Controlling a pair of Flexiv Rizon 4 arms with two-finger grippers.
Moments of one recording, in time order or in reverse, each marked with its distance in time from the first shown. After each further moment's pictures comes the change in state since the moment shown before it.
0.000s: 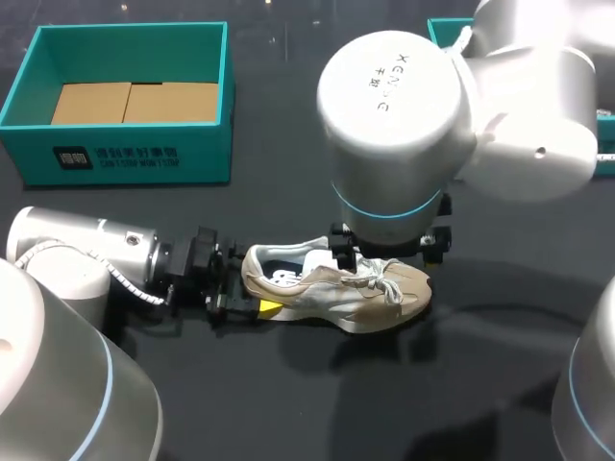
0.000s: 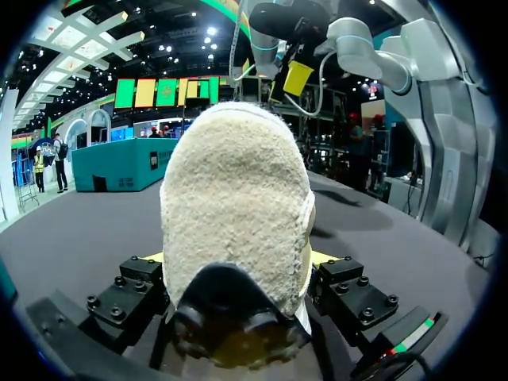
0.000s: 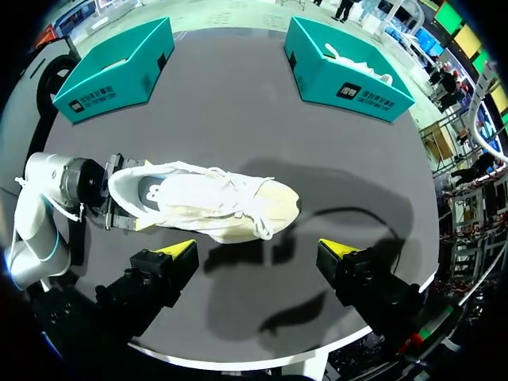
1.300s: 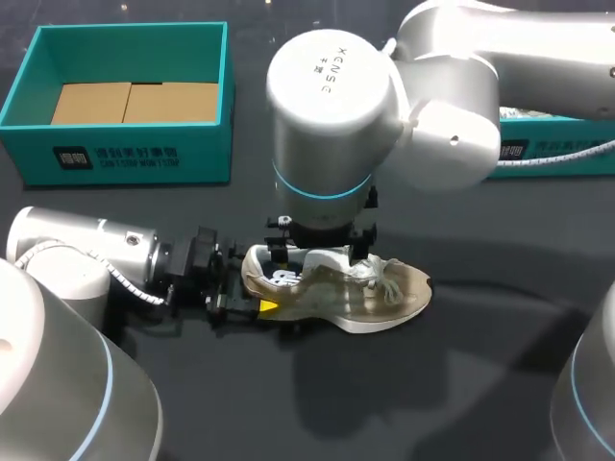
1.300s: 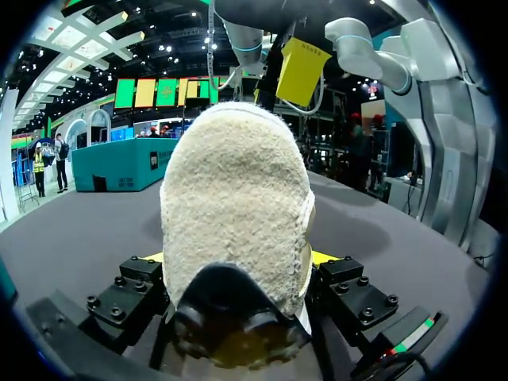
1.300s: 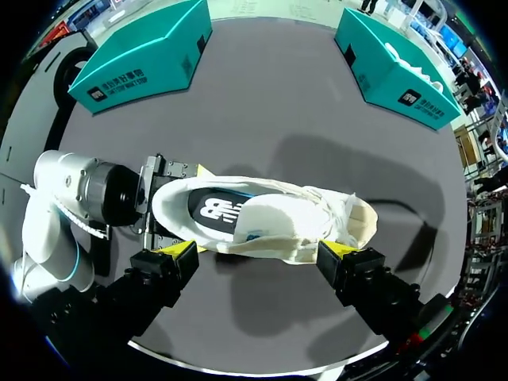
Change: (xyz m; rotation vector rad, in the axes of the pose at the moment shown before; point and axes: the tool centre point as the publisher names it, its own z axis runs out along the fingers) left arm 0.000 0.000 0.000 0.000 0.000 0.000; right arm 0.095 0.026 0.037 0.048 0.136 -0.045
